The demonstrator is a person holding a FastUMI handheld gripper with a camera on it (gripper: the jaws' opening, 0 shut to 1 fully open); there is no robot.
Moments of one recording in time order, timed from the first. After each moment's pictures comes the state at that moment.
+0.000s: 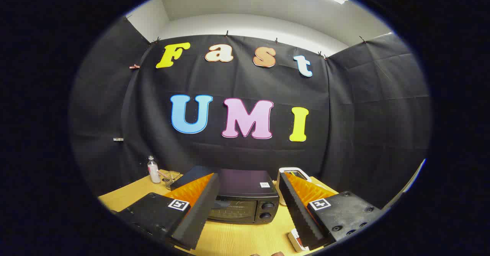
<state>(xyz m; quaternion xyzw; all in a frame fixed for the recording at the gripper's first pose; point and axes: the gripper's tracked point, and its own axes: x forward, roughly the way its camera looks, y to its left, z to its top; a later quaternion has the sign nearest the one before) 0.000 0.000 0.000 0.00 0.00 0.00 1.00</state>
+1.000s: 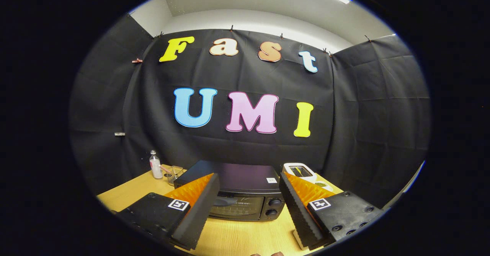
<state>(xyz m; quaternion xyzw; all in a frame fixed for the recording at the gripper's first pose) 0.006 0.024 -0.014 -0.01 0.02 0.01 1.00</state>
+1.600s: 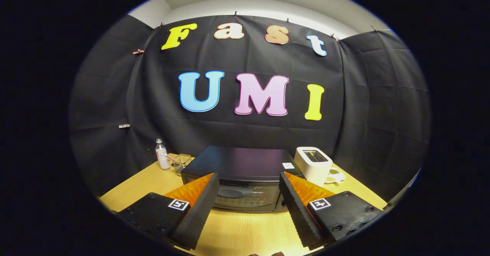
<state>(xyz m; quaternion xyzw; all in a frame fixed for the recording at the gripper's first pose) 0.030 0.067 -0.062 0.00 0.09 0.04 0.99</state>
